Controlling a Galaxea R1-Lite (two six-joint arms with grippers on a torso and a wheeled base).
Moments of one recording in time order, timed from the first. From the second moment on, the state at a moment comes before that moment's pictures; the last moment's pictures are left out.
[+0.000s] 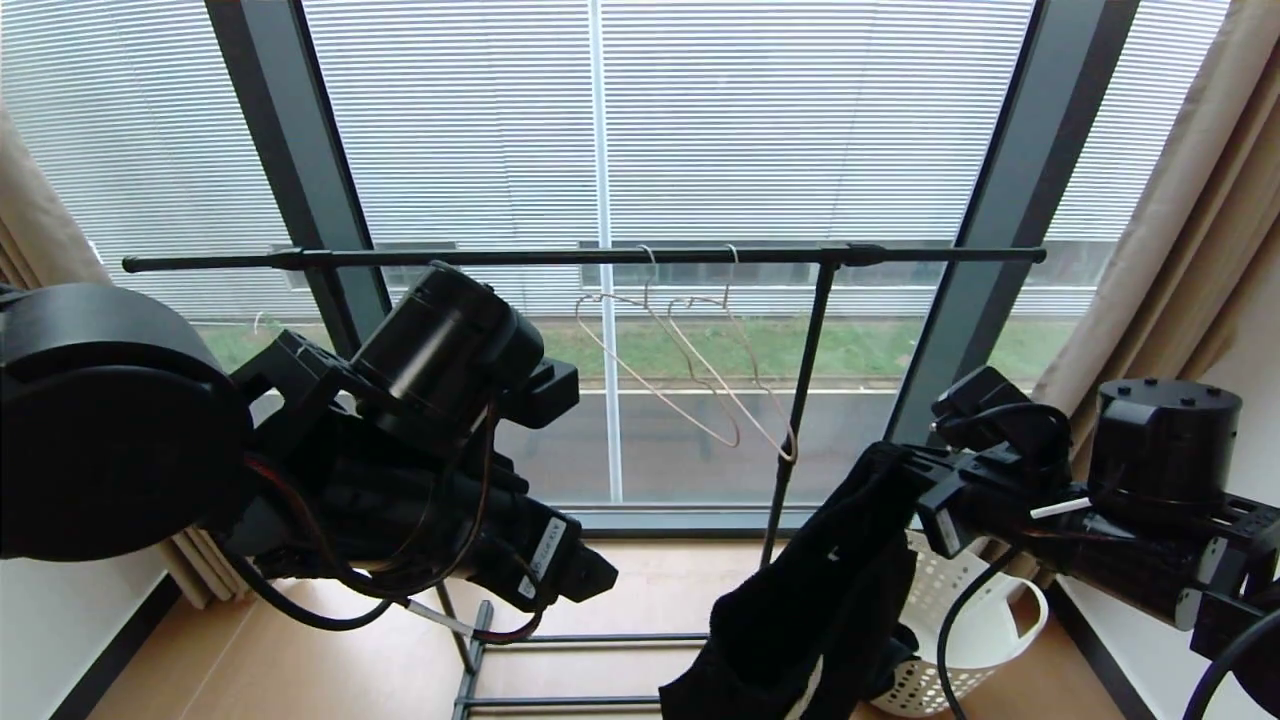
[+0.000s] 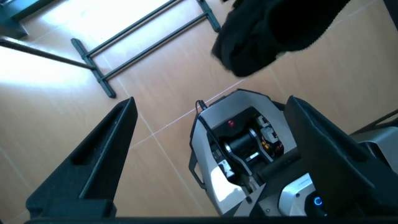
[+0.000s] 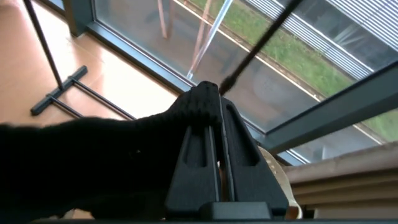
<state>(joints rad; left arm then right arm) -0.72 1.68 -1.23 0.49 0.08 -0.14 0.34 1.67 -0.50 -0.82 -0.01 -0.32</state>
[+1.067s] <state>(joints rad) -0.69 1.75 -1.22 0.37 0.08 -0.16 0.35 1.67 -0.48 -0.82 -0.03 -0.36</state>
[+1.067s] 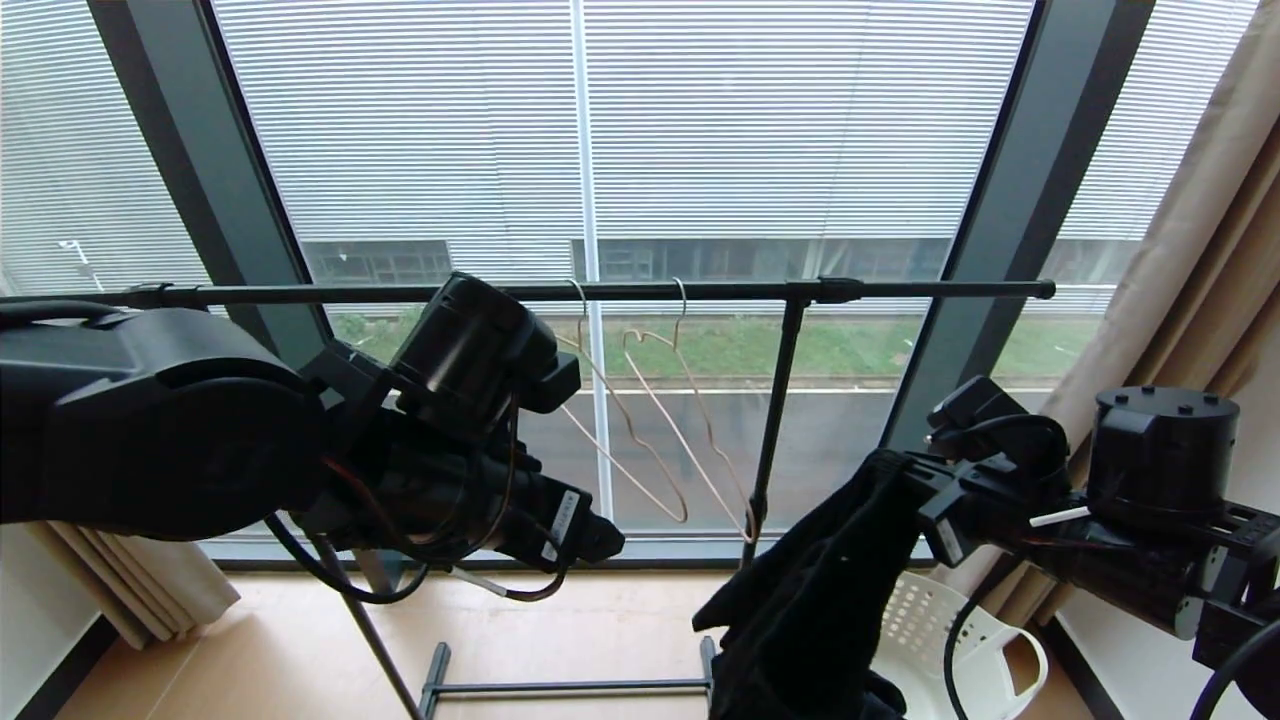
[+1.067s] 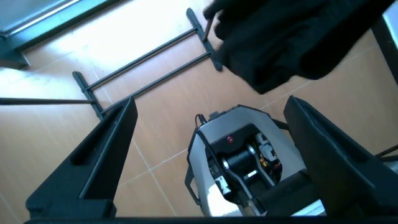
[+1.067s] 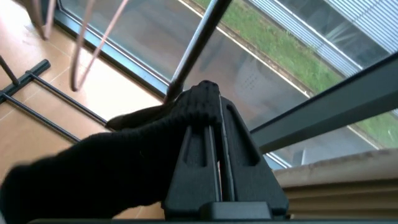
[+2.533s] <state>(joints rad) -0.63 2.29 -1.81 0.51 0.41 -0.48 0.37 1.67 -0.47 -0.83 -0.03 -0.36</state>
